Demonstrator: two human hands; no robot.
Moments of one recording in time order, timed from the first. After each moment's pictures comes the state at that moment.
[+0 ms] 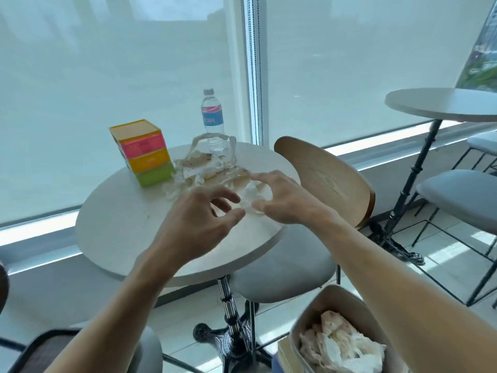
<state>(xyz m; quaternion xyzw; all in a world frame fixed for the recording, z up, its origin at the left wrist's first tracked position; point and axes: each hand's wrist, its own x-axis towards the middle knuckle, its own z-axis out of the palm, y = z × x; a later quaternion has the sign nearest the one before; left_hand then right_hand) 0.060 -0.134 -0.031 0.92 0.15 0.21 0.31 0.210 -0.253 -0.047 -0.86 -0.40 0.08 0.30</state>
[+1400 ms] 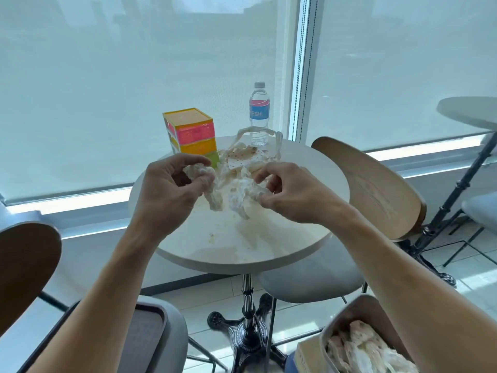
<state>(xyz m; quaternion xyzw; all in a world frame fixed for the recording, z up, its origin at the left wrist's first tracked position) 0.008 -0.046 -0.023 0.79 0.18 0.39 0.44 0.156 -0.202 -0.020 -0.80 -0.48 0.10 0.36</state>
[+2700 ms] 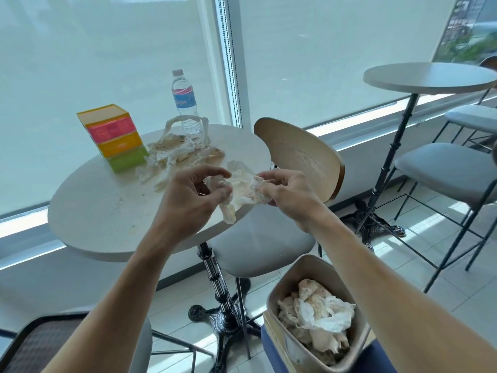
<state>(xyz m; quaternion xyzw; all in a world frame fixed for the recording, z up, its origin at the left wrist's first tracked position) 0.079 -0.166 -0.057 0.85 0.09 0.26 0.45 0.193 -0.320 -0.081 -0.71 -0.22 0.17 0.65</state>
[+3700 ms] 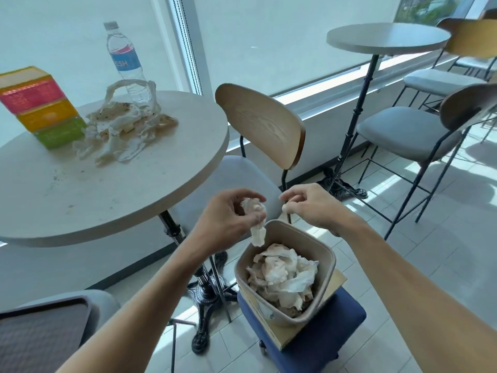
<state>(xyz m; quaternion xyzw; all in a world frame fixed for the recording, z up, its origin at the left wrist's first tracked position) 0.101 -0.257 -0.136 0.86 0.03 0.04 0.51 0.207 -0.435 -0.156 -0.85 -0.15 0.23 0.46</state>
